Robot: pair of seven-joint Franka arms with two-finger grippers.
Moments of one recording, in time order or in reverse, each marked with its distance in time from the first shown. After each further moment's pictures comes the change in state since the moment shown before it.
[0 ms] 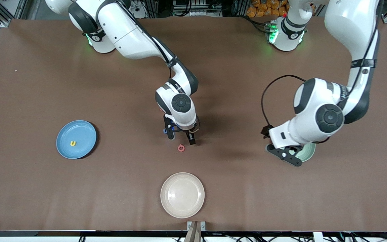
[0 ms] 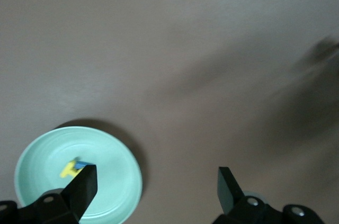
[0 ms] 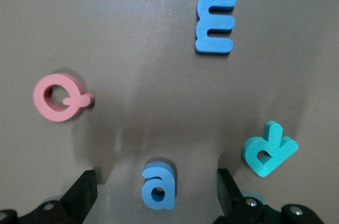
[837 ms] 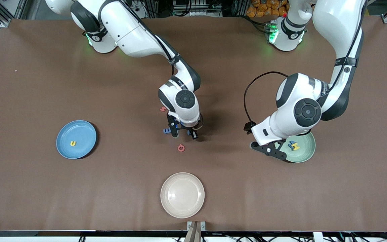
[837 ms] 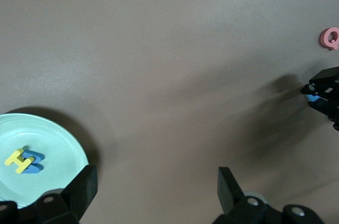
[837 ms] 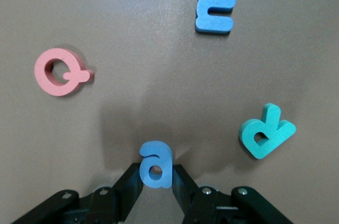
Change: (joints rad) left arm -0.059 0.000 0.002 -0.002 -0.042 -0.001 -0.166; right arm 0.020 -0.003 0.000 -0.001 -0.017 0.016 0.000
